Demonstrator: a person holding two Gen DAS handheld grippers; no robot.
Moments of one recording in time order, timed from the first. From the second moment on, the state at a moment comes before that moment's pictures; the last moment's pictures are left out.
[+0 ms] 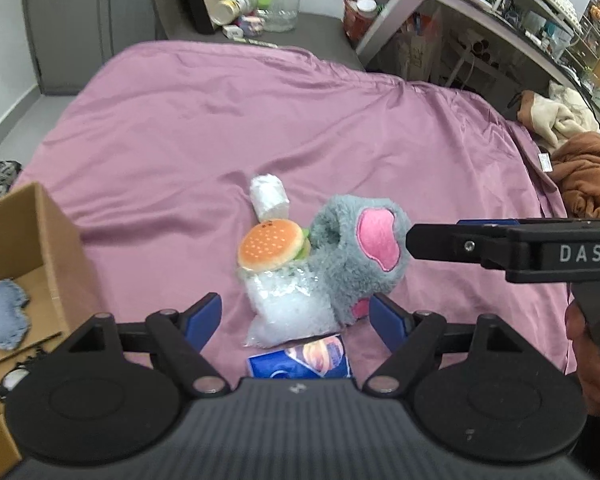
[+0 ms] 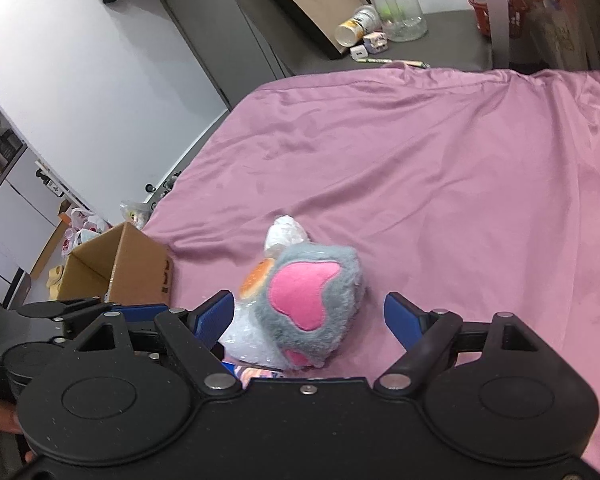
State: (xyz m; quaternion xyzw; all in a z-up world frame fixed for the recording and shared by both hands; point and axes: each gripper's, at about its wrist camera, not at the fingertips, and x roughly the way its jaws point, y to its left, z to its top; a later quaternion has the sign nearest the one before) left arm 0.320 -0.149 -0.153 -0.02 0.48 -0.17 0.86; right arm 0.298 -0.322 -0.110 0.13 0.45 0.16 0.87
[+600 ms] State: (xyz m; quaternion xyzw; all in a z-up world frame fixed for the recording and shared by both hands) left arm 0.359 -0.167 -0.200 -0.06 0.52 -0.18 0.83; right arm 0.310 -0.336 -0.127 0.15 0.47 0.15 0.86
